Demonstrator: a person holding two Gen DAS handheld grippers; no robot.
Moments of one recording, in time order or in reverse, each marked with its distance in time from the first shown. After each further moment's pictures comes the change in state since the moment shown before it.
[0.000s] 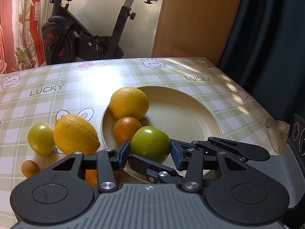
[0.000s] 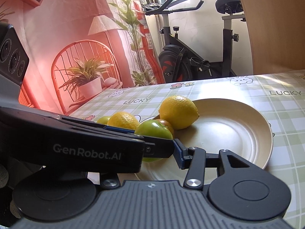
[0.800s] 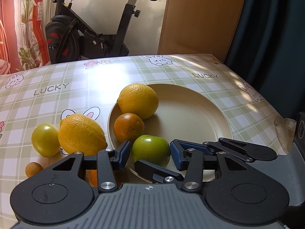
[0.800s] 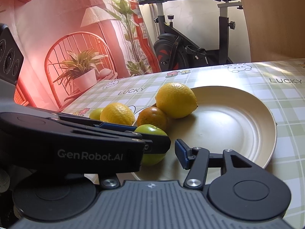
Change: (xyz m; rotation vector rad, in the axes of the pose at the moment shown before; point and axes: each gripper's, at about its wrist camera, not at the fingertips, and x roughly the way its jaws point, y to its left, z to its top) left arm 0.011 0.004 0.003 0.013 0.014 0.044; right arm 0.013 -0.005 0.002 0.033 0.066 -0.020
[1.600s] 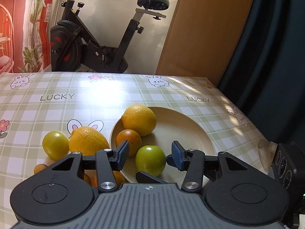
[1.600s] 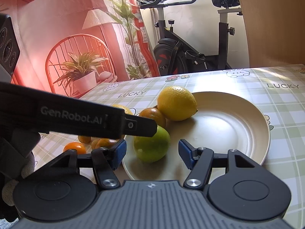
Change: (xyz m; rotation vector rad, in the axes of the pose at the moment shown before) left arm -0.044 0.015 0.006 -0.101 -0.119 -0.065; right arm -0.008 0.006 -0.005 -0.027 -0.036 -0.011
